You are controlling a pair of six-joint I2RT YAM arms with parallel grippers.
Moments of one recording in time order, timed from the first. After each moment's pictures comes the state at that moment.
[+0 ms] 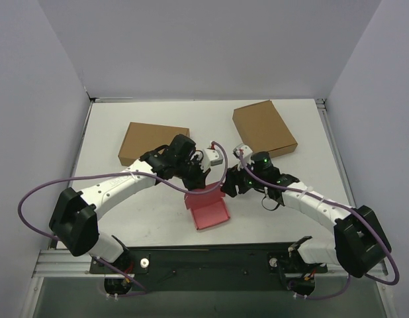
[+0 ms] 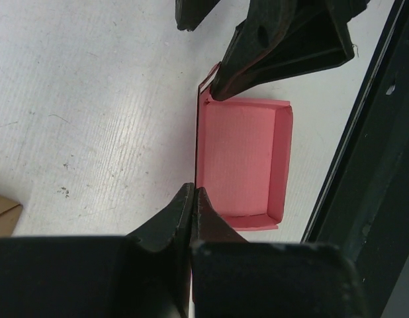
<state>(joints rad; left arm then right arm) -0.74 1.49 1.15 -0.55 0.42 0.24 0.55 1.26 0.63 -0.03 -0.35 0.11</state>
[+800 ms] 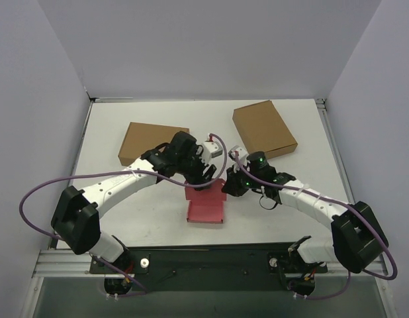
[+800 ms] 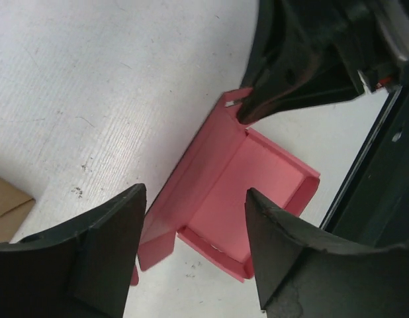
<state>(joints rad) -0.74 1.51 1.17 -0.50 0.35 0.14 0.58 1.31 0.66 -0.05 -0.42 0.09</state>
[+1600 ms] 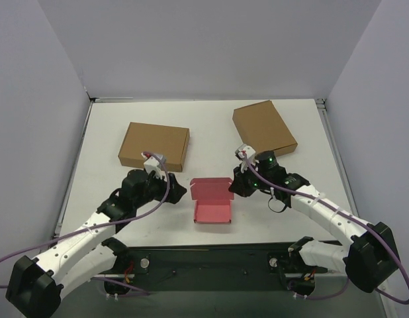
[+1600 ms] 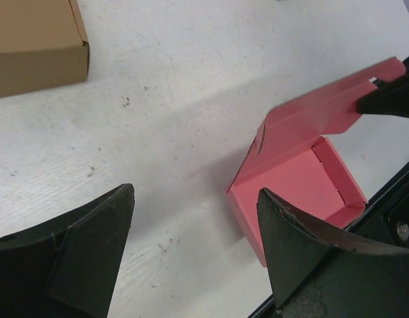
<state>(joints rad) -0.58 0.87 0.51 -0.09 0.12 -0.43 0.56 1.14 0.70 -0.27 -0.36 0.04</state>
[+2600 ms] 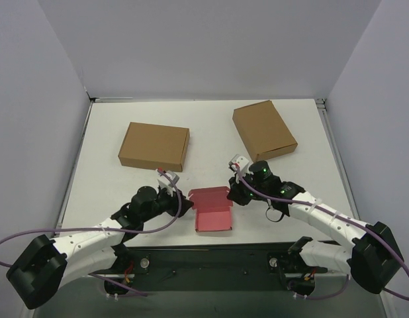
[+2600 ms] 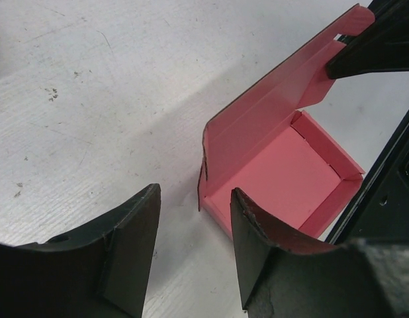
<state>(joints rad) -0.74 0.95 0.23 0.38 0.13 -0.38 0.67 1.11 0.61 -0.21 -0.27 -0.01</state>
